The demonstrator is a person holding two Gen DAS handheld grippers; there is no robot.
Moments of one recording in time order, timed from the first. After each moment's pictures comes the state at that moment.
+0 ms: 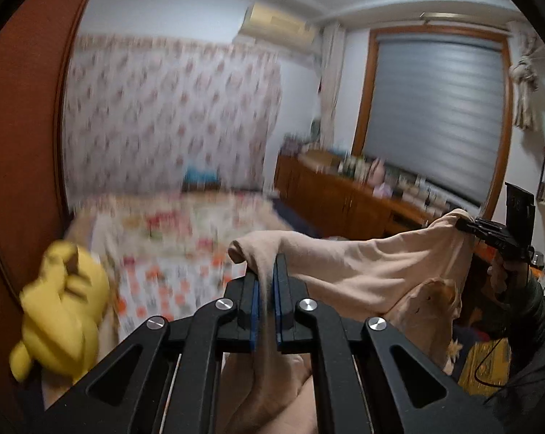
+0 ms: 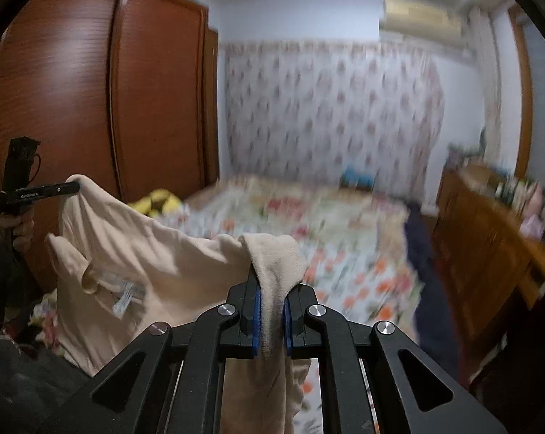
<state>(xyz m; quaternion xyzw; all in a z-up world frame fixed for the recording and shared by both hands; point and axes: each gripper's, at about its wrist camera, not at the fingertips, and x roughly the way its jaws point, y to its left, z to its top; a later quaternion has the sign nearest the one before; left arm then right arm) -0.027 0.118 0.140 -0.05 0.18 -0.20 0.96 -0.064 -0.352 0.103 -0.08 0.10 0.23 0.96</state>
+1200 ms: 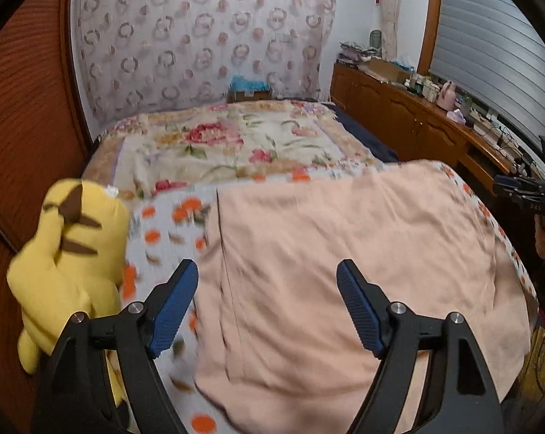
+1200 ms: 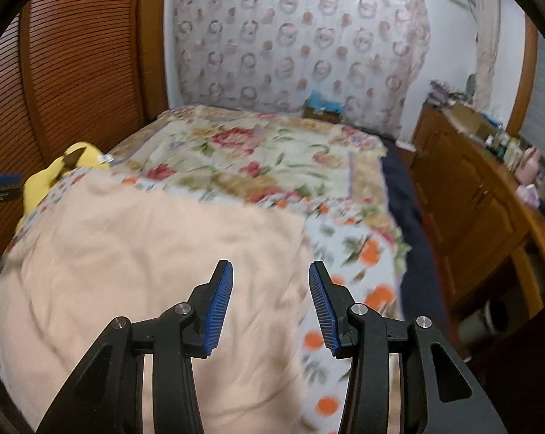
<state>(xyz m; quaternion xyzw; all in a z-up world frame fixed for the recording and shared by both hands) 0.167 0.121 -0.023 -0.01 0.39 -0.10 0.92 0.160 -0.270 0.027 -0.09 0.29 0.17 0.94</state>
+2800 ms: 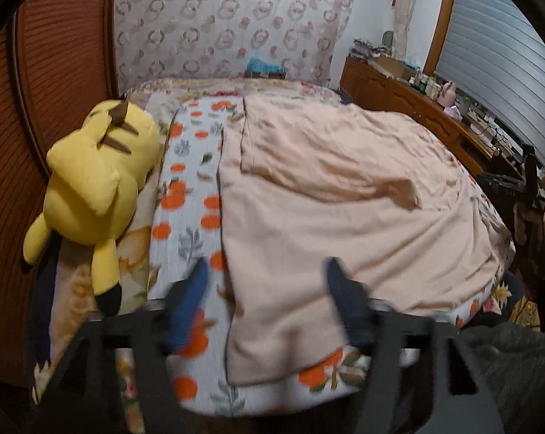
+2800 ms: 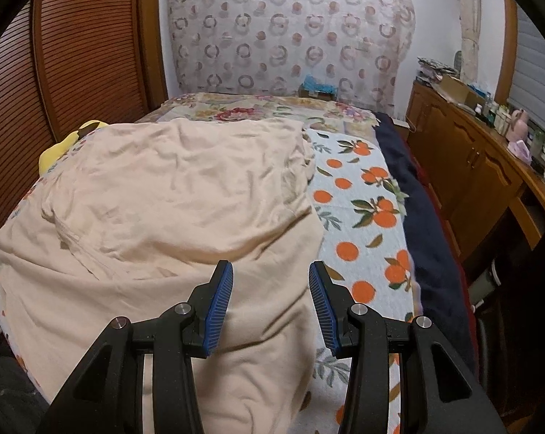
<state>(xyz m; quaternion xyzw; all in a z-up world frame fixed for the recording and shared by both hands) -0.012 0.149 -0.050 -0.05 0.39 -0.08 0.91 0.079 -0.304 -0.035 -0.08 0.30 0.16 0.94</state>
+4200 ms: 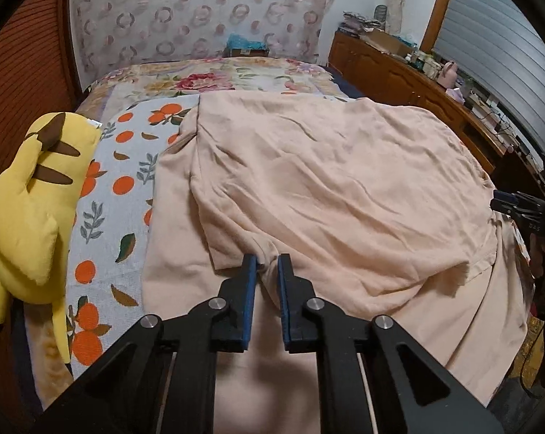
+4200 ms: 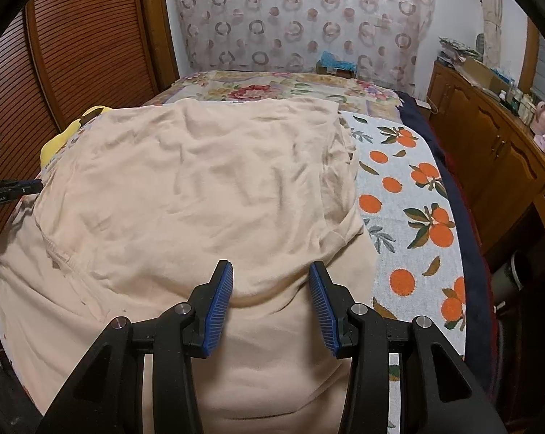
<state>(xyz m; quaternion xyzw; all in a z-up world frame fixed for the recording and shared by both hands) 0.143 0.111 -0.080 -0.03 0.45 -0.12 0.89 0.146 -0.263 -0.054 -0.07 0.35 0.18 0.92</state>
